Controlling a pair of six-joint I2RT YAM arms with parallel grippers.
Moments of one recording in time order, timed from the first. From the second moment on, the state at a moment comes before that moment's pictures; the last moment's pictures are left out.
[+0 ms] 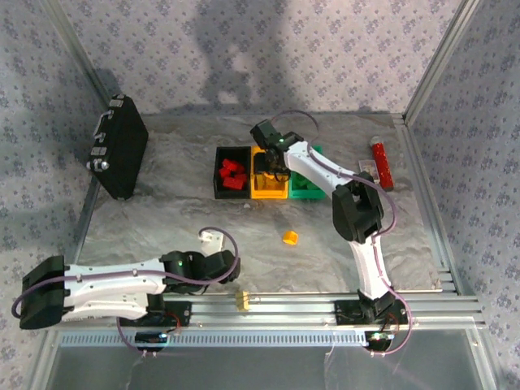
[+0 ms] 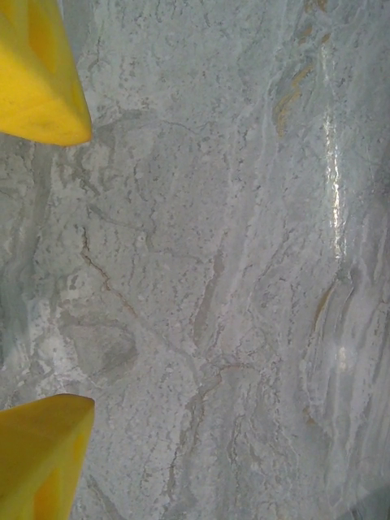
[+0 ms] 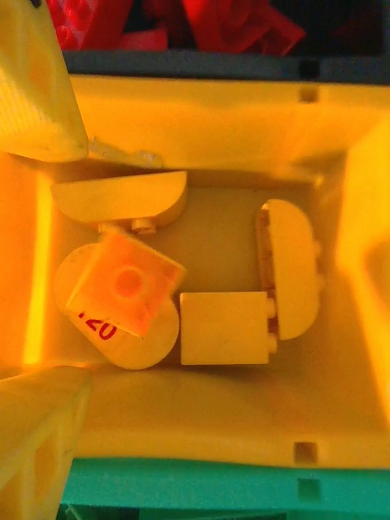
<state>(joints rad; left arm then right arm) -1.30 1.02 0.51 -0.60 -0.46 -1.10 0.62 2.14 1.89 -0.86 0.17 0.55</state>
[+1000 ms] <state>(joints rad) -1.26 1.77 1.21 -0.60 -0.31 -0.75 0.51 1.04 0.84 -0.66 0.18 0.65</state>
